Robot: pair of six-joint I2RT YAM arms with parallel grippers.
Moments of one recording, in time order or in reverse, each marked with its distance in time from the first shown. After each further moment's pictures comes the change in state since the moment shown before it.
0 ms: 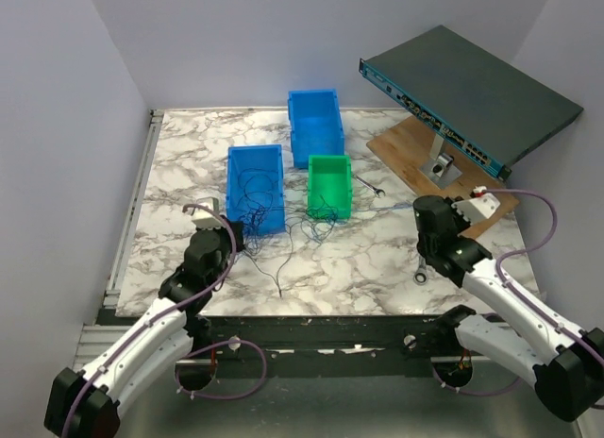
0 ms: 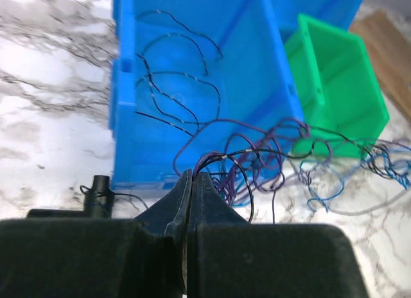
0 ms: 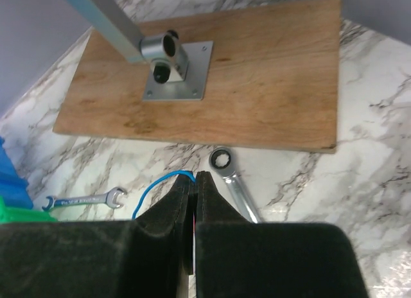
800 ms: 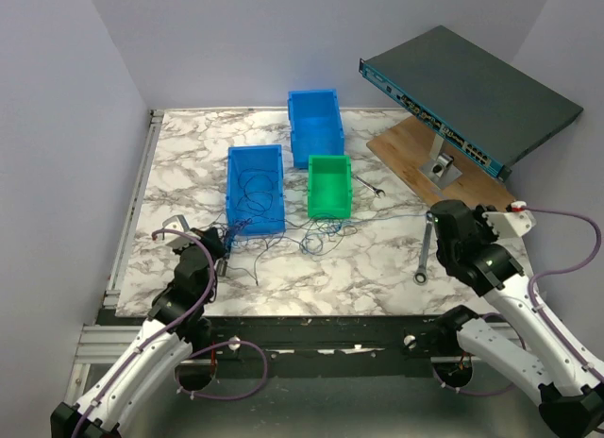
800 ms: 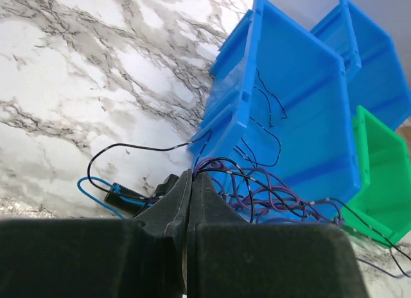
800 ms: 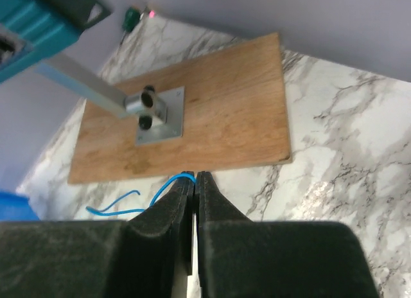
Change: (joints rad) left arm 0.016 -0.327 -0.084 -0.212 -0.367 -0.200; right arm -0.006 -0.185 0.156 -0.502 0.181 0.327
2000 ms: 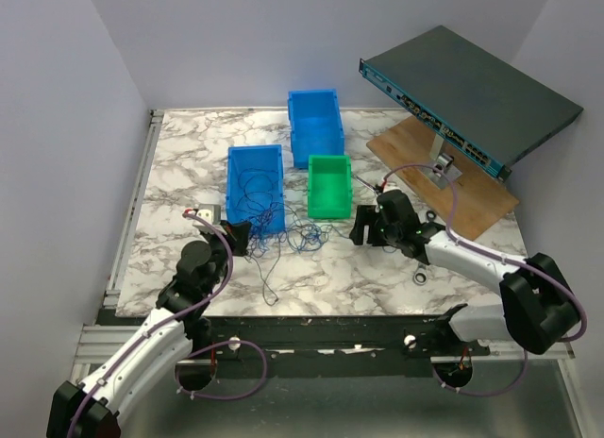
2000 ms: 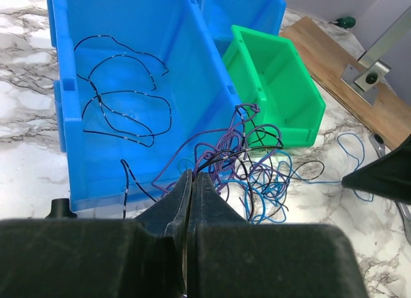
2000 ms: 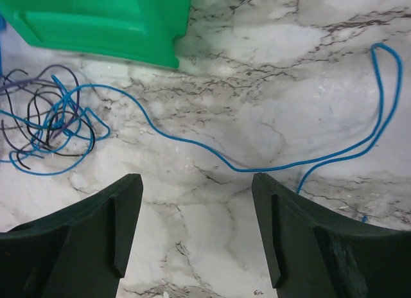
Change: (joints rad) left arm 0.003 0.172 -0.011 0.328 0.513 0.243; right arm 0.065 0.556 -0.108 0.643 -1.158 -0.718
